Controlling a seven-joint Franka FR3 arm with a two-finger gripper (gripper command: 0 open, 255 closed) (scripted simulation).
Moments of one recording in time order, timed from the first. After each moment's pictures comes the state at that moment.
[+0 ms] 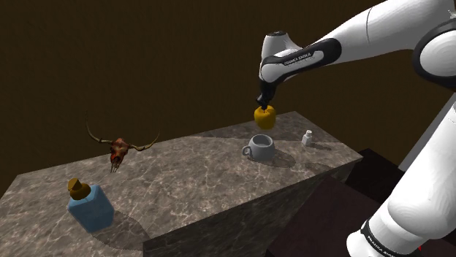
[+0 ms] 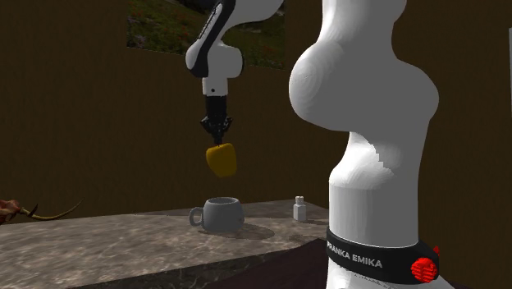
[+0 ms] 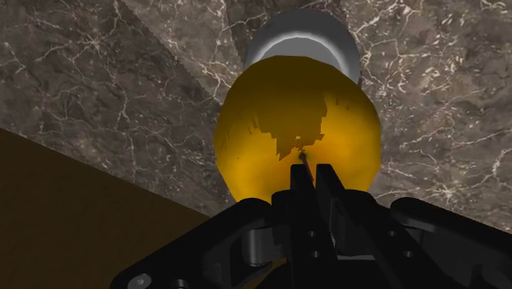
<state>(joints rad) -0.16 0.06 -0.01 -1.99 -0.17 2.22 -0.12</state>
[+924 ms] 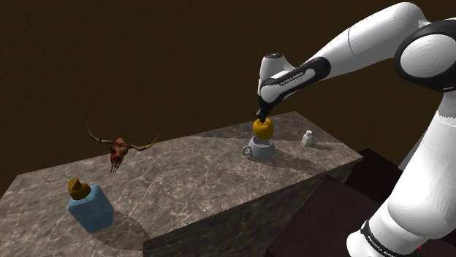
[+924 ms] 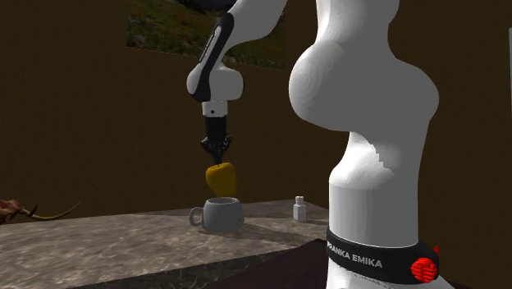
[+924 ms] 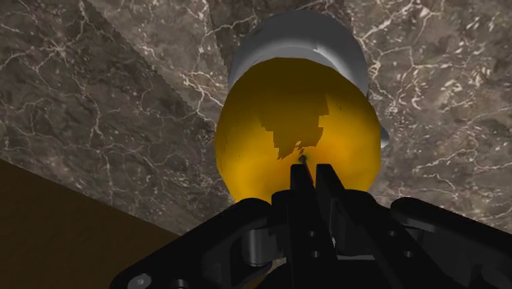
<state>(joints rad) -0.16 0.14 -0.01 -2.09 -0.19 2.40 -0.08</state>
